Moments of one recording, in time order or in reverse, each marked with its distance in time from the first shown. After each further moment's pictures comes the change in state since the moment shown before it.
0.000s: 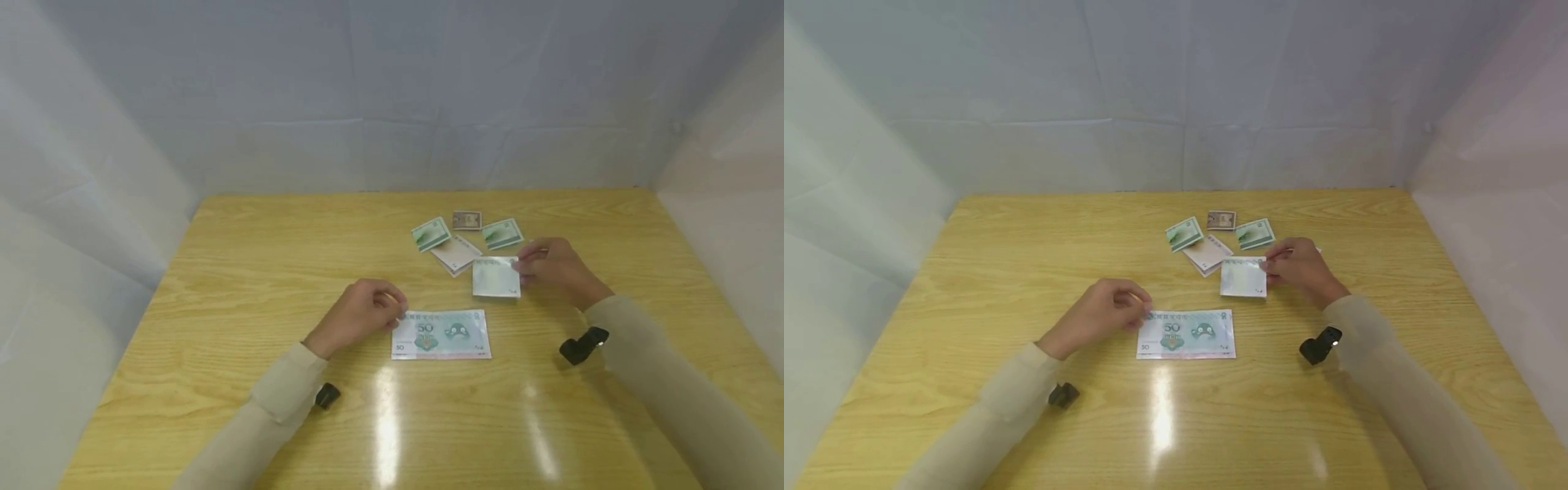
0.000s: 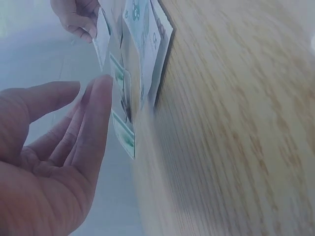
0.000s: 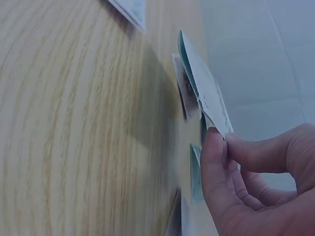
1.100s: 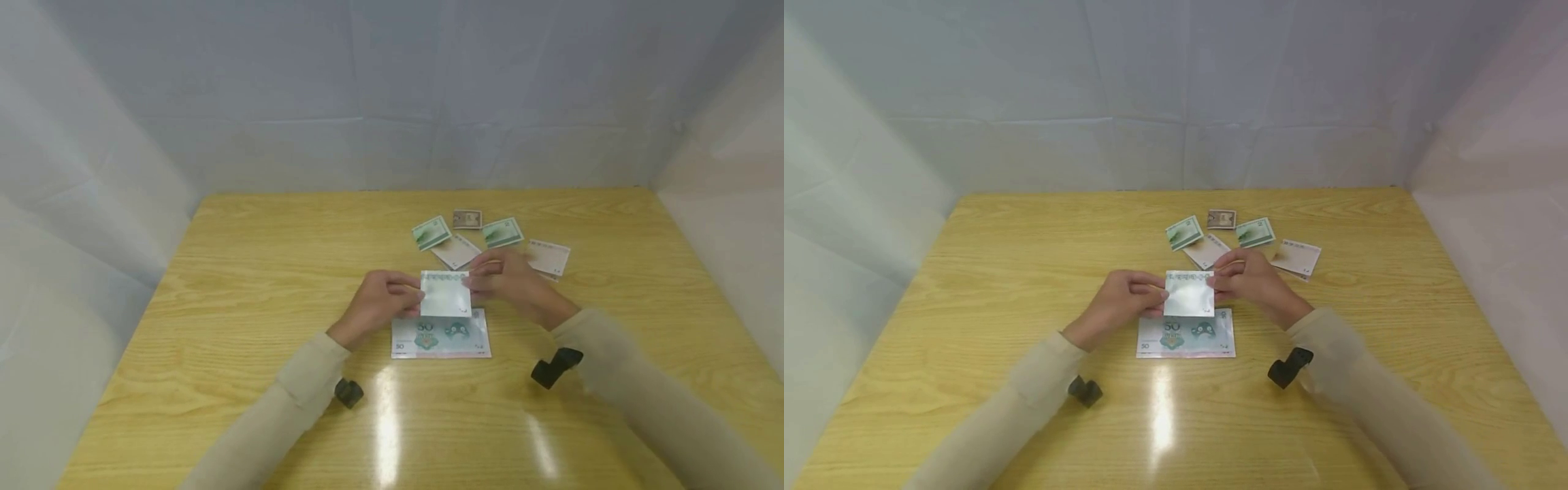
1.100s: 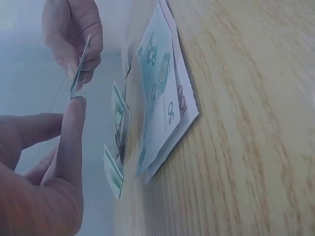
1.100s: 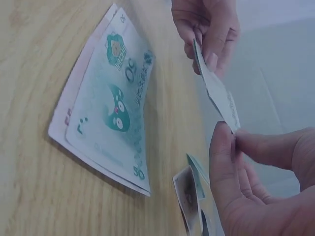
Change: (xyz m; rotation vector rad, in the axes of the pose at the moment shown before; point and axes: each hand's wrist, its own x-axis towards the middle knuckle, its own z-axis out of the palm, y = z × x) left_hand 0.023 0.009 0.022 -0.345 0.102 -0.143; right_hand -0.019 -0.029 0.061 0.218 -0.152 -0.111
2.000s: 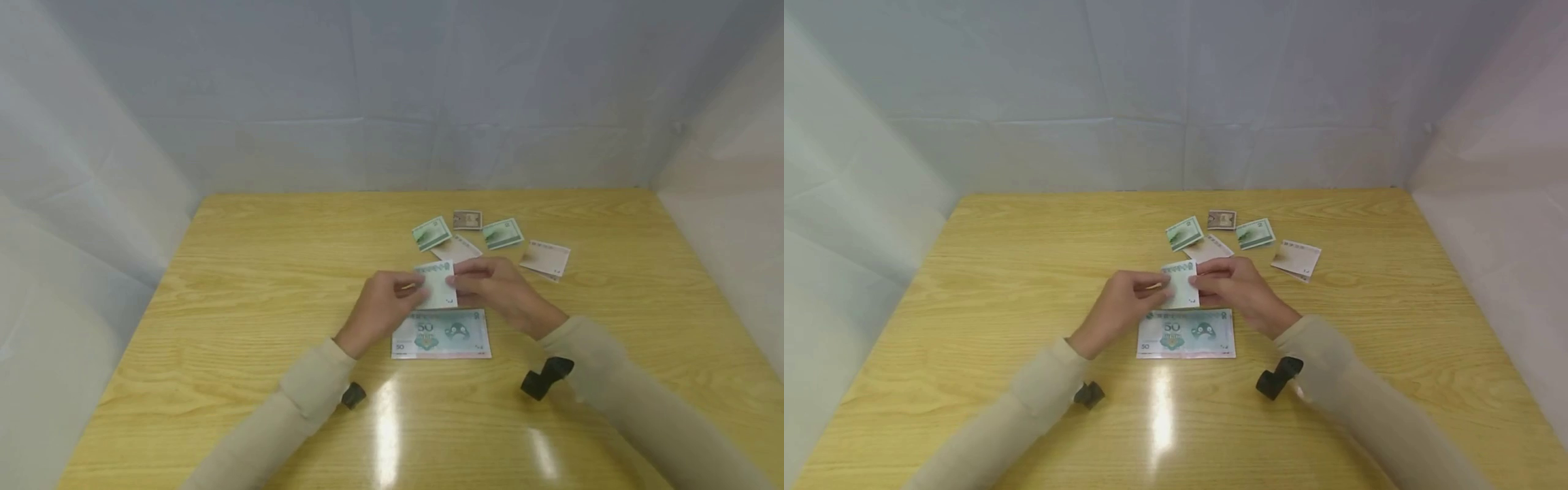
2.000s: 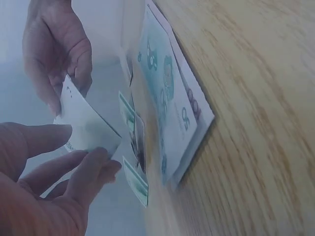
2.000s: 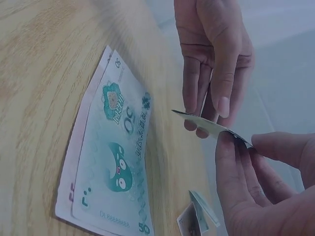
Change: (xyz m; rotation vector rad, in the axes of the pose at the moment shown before) left_hand -0.010 0.008 0.009 0.349 0.066 0.213; right_hand -0.006 -0.009 0.023 0.178 -0.061 0.019
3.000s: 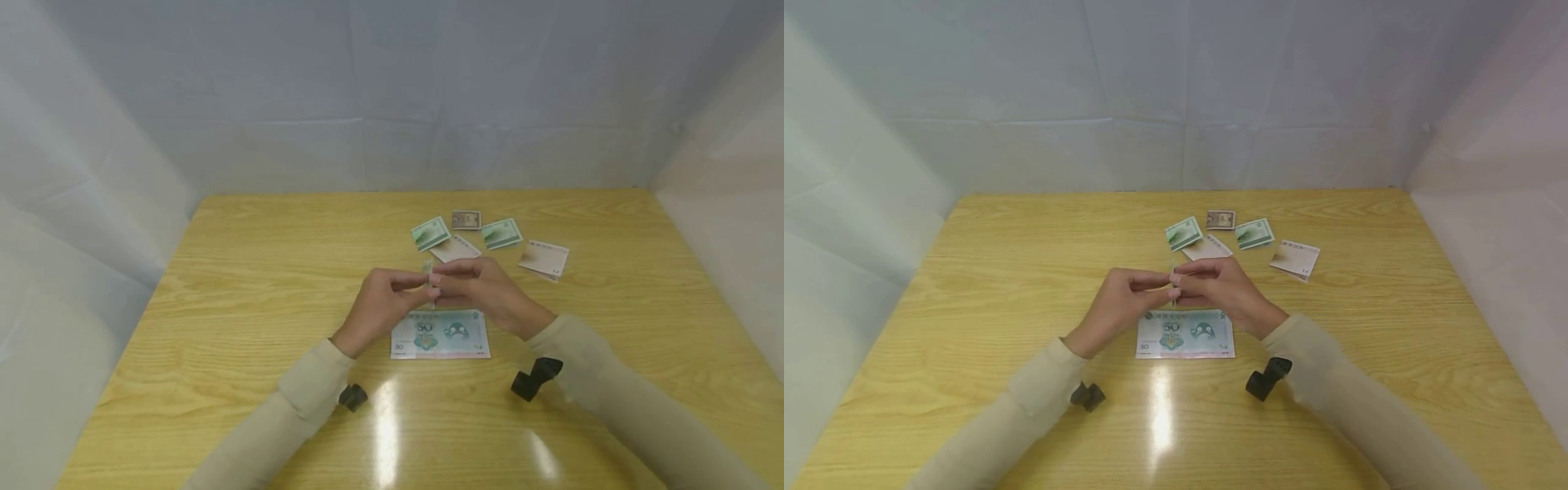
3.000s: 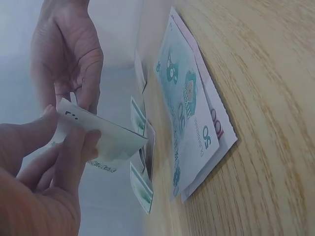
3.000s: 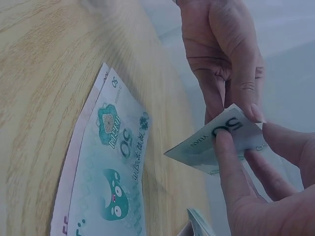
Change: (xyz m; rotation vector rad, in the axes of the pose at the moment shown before) left_hand -0.001 0.005 -0.001 -0.137 0.002 0.089; right_hand 0.002 -0.003 0.015 0.109 -0.106 -0.059
